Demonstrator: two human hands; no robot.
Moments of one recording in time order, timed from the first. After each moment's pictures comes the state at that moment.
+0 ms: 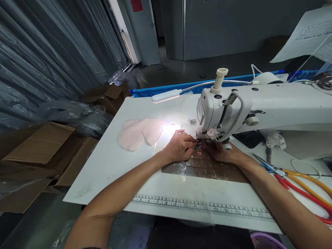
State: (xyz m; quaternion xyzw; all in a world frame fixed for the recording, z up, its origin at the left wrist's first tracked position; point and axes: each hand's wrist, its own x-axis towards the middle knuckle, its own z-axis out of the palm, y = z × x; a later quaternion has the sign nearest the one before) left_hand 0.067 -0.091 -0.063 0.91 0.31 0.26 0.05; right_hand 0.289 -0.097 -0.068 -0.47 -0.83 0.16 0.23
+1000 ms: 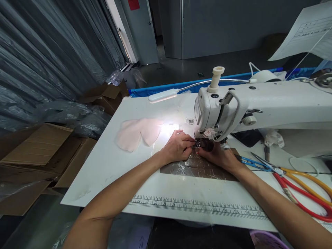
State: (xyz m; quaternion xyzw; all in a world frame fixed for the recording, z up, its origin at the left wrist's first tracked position) left_hand 0.067 -0.092 -0.061 0.91 0.31 0.26 0.06; right_hand 0.271 -0.120 -0.066 -0.55 -0.76 0.18 0.31
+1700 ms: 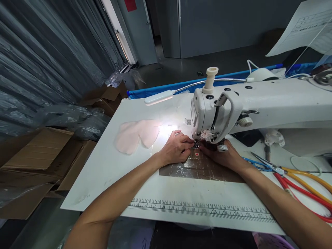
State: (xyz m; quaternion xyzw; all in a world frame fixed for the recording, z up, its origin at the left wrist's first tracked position) left_hand 0.065 -0.089 -0.057 0.93 0.30 0.23 0.03; right_hand 0.287 -0.117 -0.065 -0.58 -0.73 0.22 0.29
